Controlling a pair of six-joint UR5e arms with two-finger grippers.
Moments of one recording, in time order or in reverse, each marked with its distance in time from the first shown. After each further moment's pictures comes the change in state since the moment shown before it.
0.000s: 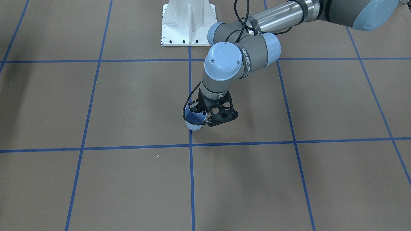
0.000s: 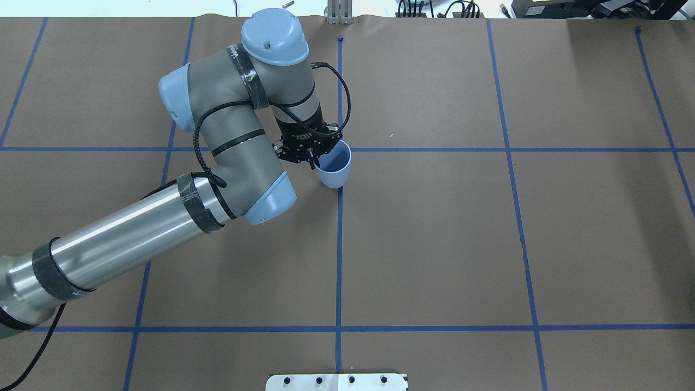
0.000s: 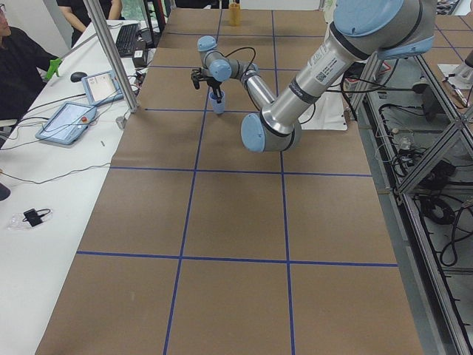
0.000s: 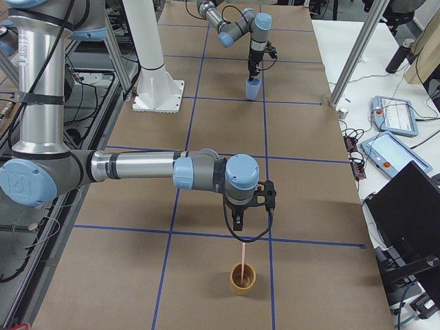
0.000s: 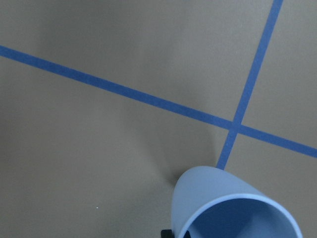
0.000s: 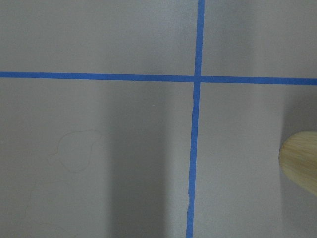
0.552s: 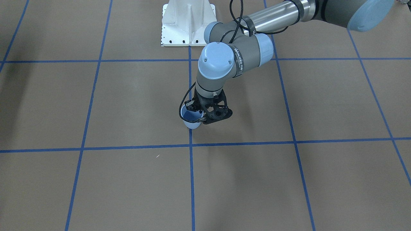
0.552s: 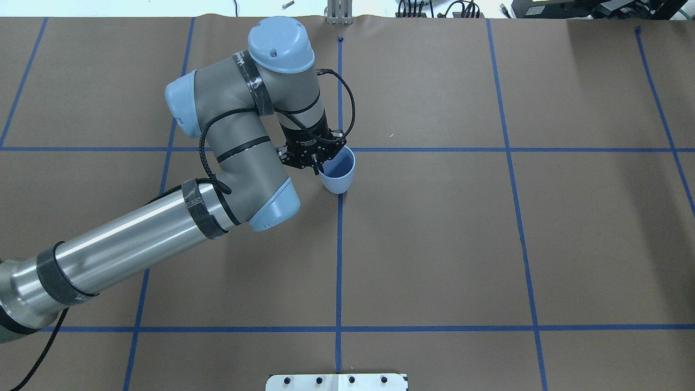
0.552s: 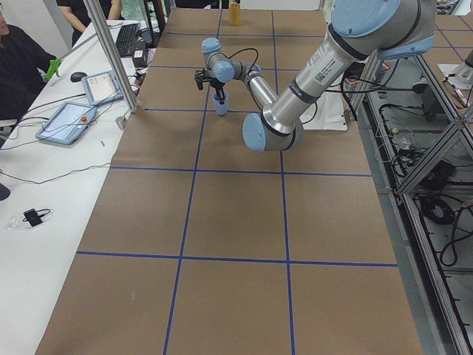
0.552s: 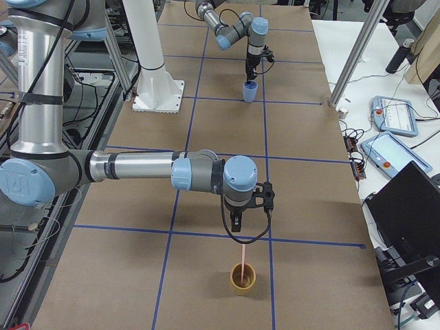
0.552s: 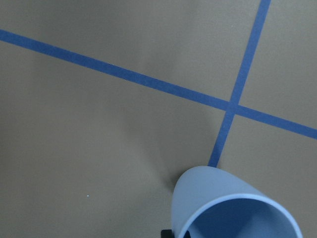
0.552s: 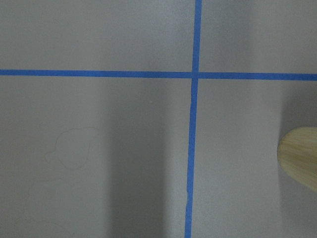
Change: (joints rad) left arm 0.029 -0.003 0.014 -0.022 0.042 -0.012; right arm 0.002 -0.008 0.001 0.001 0.000 0.000
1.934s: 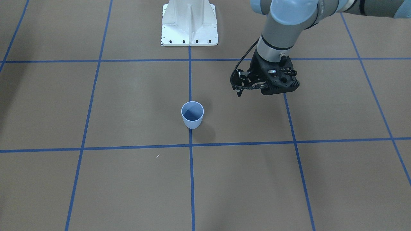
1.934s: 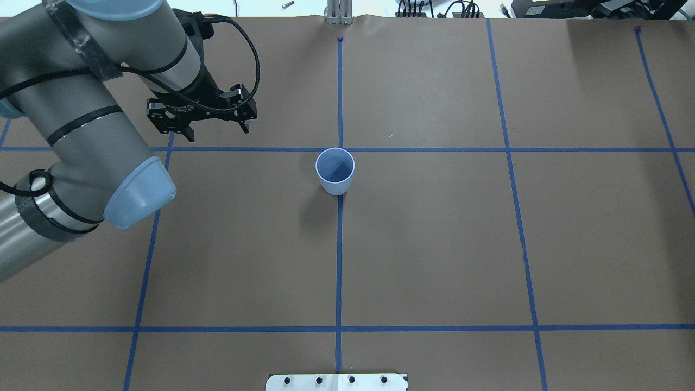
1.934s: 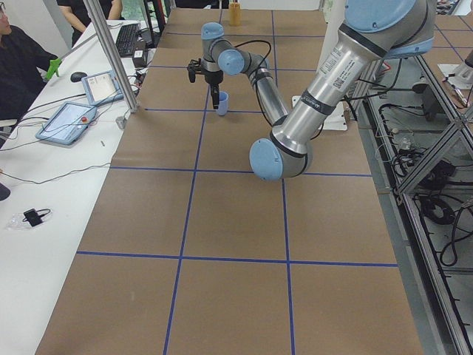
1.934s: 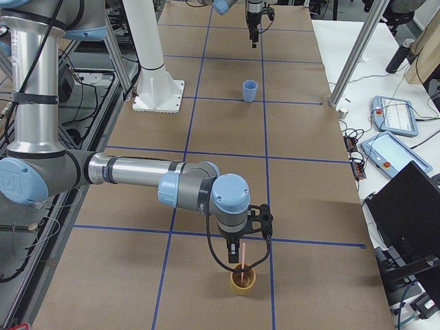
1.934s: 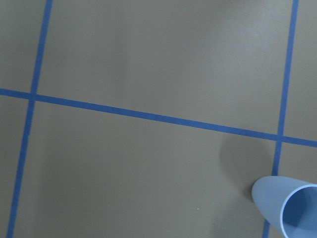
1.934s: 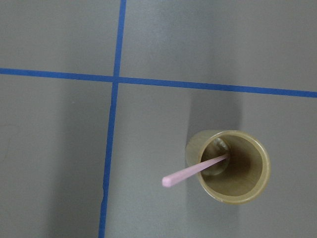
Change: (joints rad) left arm -0.184 0.258 -0.508 0.306 0.009 0.282; right arm 0.152 0.020 -0.099 0.018 -0.134 -0.167
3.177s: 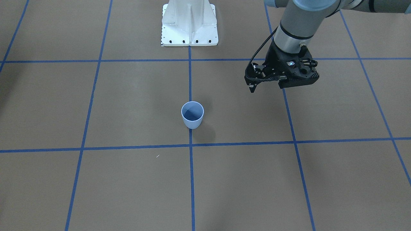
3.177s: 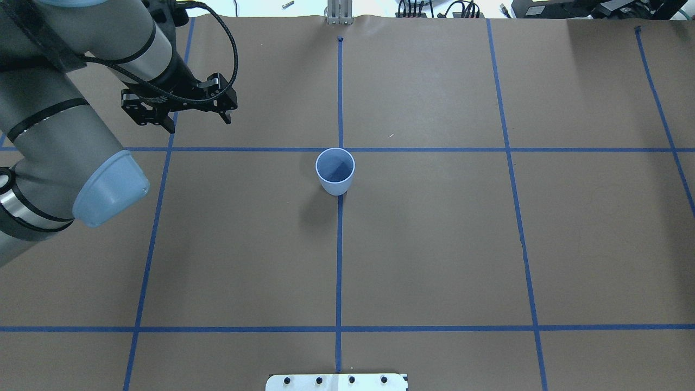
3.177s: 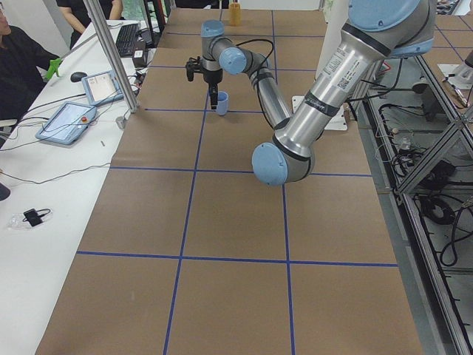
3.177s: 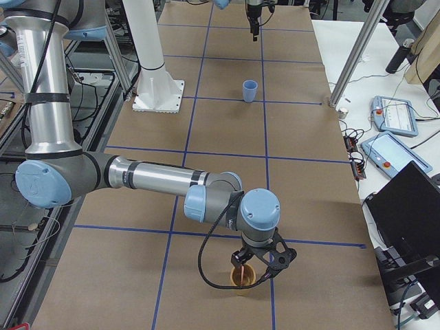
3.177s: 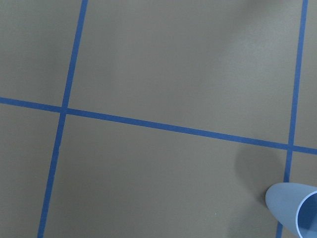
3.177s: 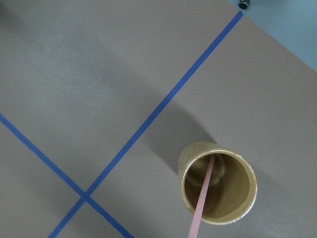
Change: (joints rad) left arm -0.035 0.028 -0.050 0.022 0.000 0.052; right arm 0.002 0.155 -0.225 0.085 -0.001 0.966
